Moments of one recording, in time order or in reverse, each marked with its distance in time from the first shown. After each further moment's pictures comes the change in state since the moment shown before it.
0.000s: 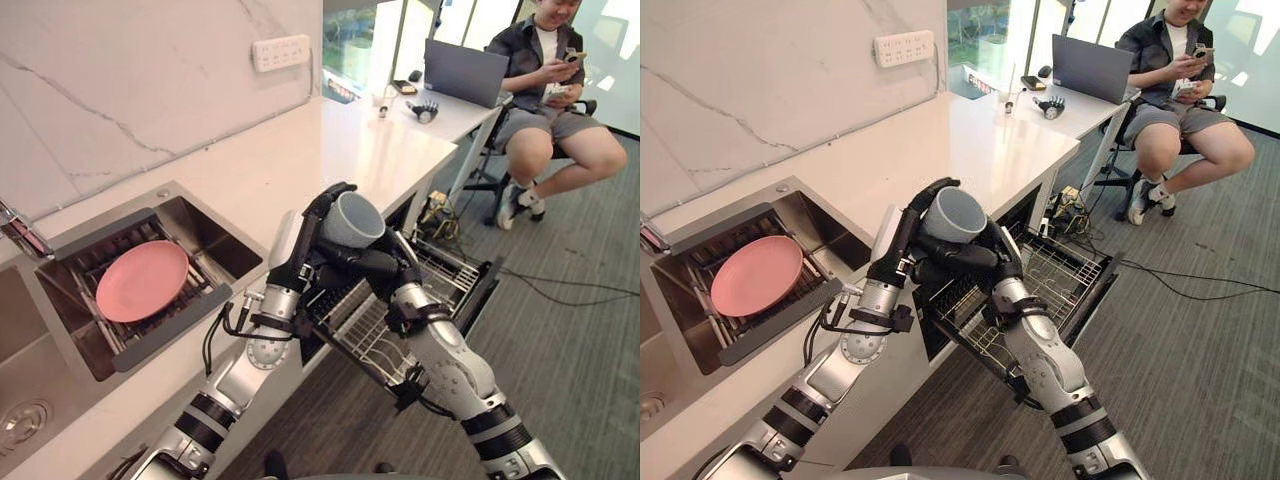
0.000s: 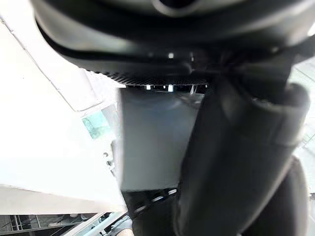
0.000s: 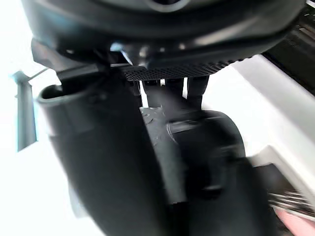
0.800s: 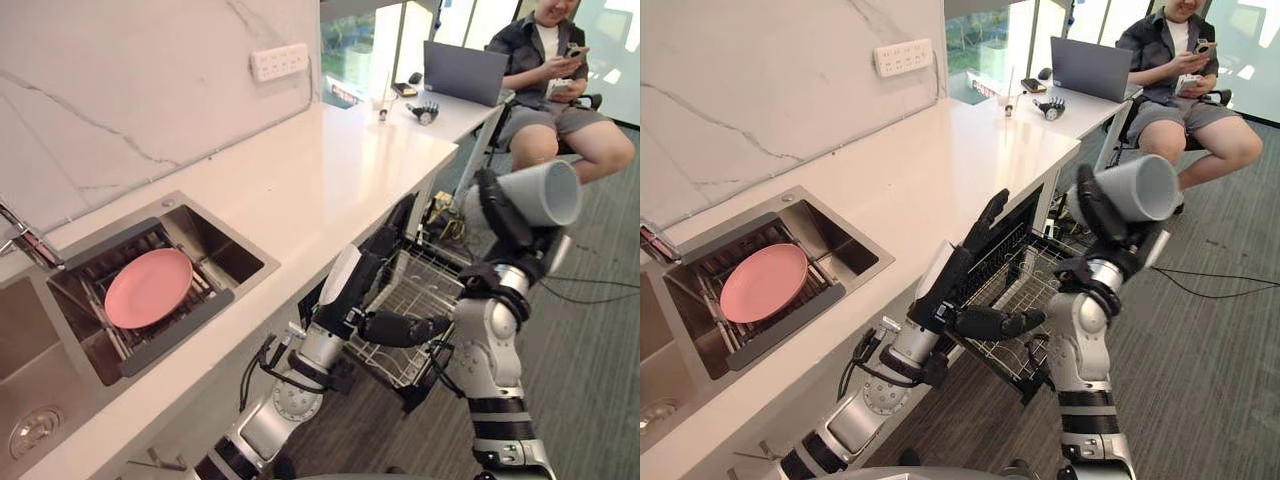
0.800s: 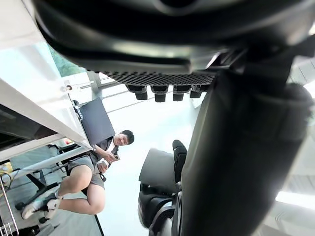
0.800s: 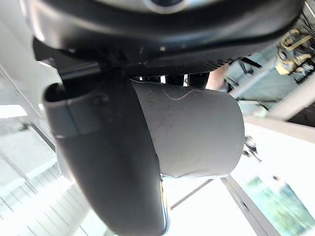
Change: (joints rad) left arm 0.219 -0.122 -0.148 -0.192 -0.129 -0.087 -0.217; right arm 0.014 0.095 -0.438 0.005 -0.182 -0.308 -0.465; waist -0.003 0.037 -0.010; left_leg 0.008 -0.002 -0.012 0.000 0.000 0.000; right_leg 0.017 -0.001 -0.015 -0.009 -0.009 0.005
